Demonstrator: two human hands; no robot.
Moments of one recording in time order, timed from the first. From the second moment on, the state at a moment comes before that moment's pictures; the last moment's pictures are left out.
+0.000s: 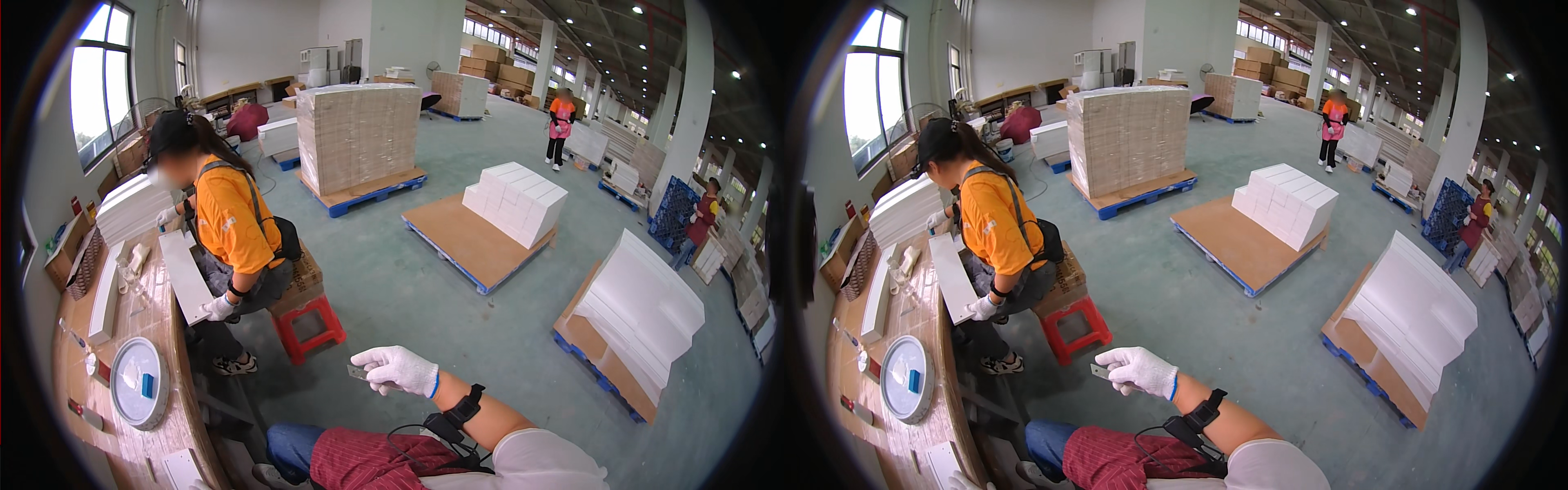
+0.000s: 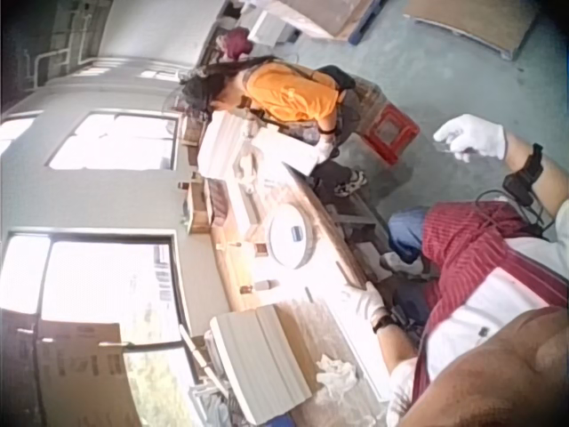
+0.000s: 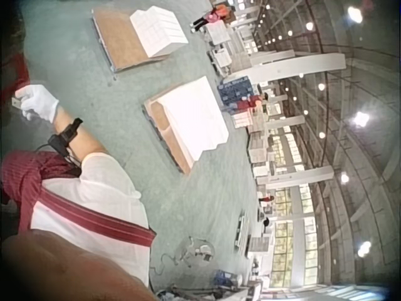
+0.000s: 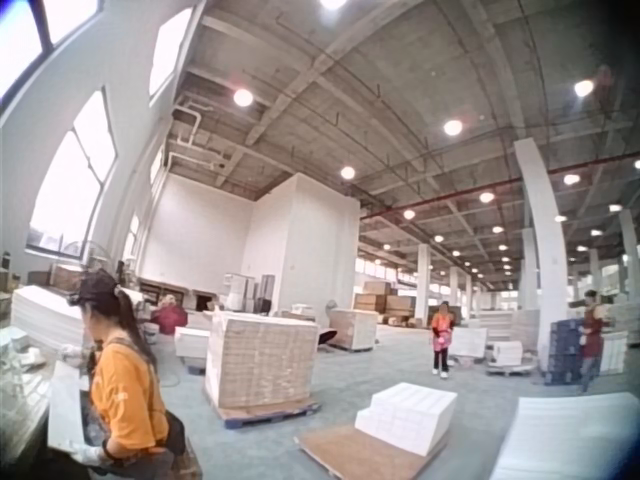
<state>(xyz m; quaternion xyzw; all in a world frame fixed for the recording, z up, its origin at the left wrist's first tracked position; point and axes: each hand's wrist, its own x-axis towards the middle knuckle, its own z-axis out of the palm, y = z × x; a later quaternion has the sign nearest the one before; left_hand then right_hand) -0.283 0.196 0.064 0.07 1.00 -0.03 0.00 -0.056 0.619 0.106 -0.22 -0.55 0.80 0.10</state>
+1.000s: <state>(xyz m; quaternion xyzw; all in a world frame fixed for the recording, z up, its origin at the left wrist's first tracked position) -0.285 0.194 0.061 0.08 1.00 -0.02 0.00 -0.065 0.612 0.083 -0.26 -0.57 0.77 0.11</state>
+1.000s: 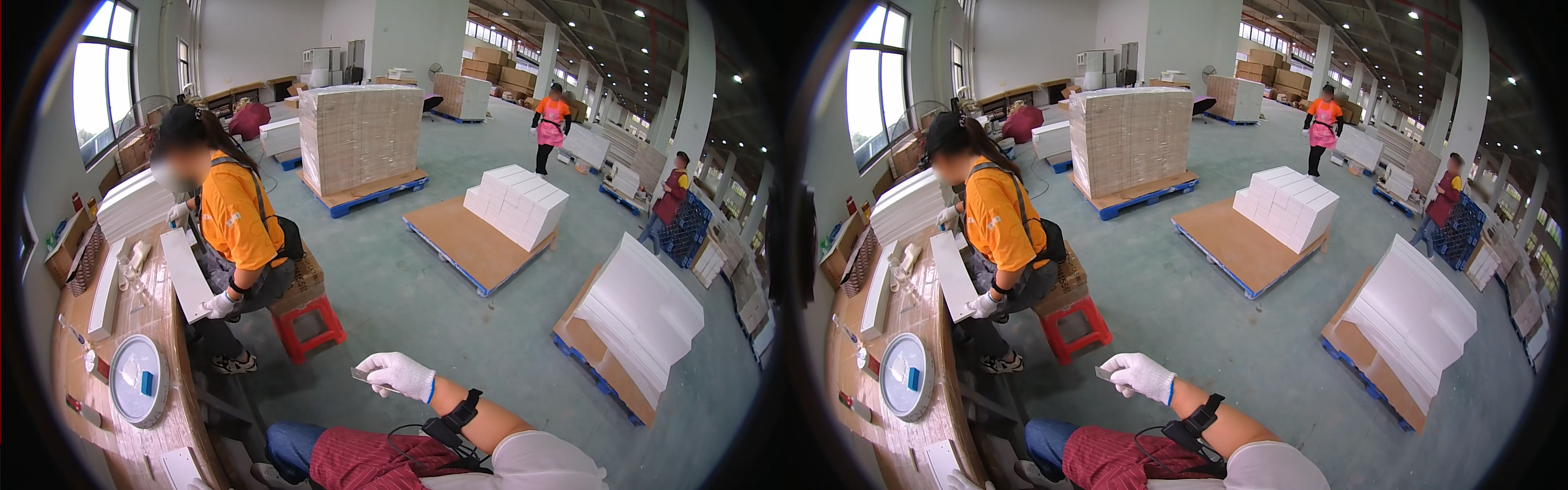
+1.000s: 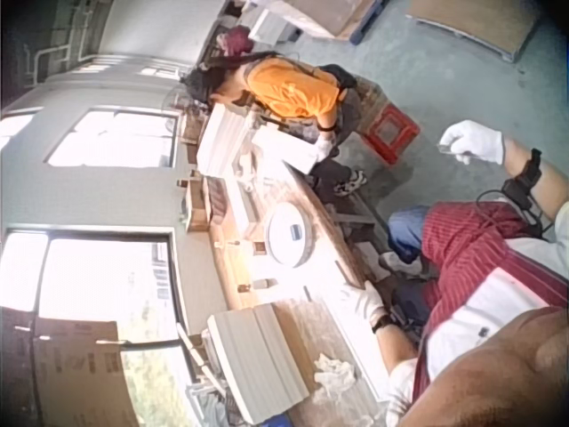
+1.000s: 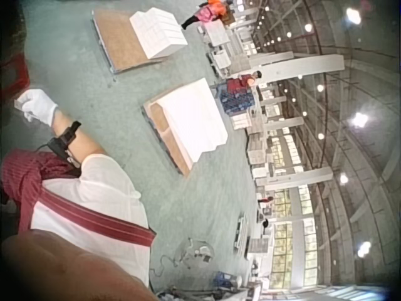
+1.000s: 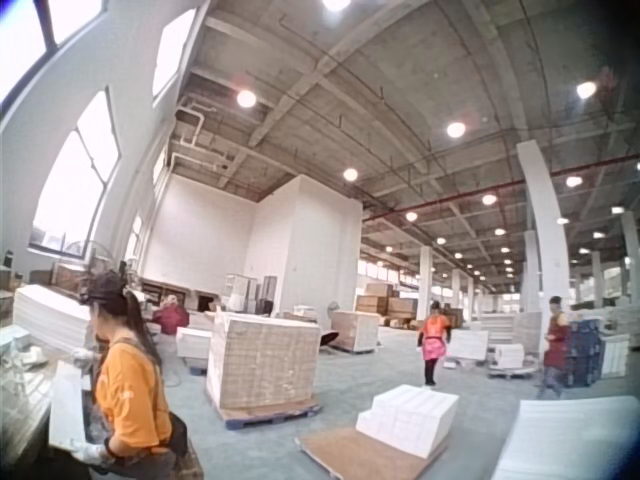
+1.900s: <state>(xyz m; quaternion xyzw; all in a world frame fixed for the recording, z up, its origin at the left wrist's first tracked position) -0.282 0.197 0.071 0.06 1.00 -0.01 0.01 -0.071 0.604 0.084 -0.29 -0.53 0.79 0.09</state>
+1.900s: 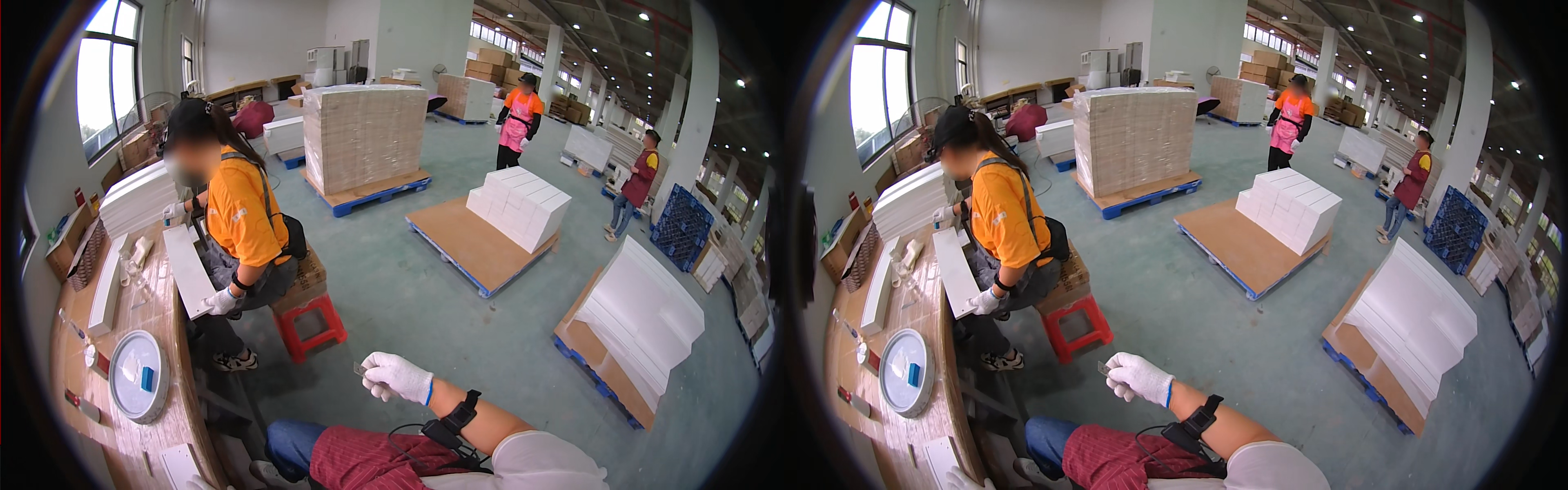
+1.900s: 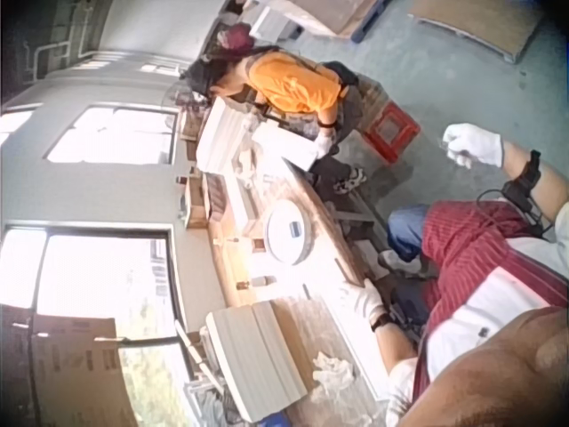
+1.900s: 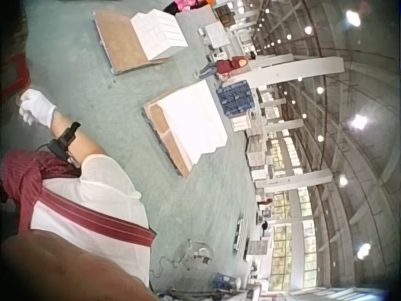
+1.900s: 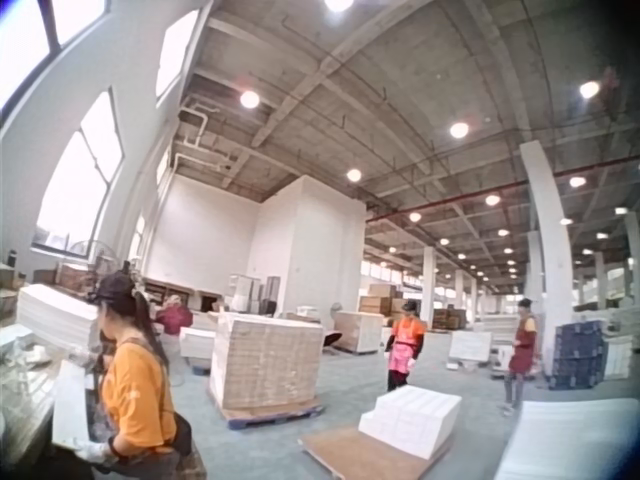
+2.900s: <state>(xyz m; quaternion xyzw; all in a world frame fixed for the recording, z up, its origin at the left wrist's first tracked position) -0.278 0.200 0.075 0.05 1.00 -0.01 0.03 -0.068 0.605 0.082 -0.27 -0.57 0.77 0.07</state>
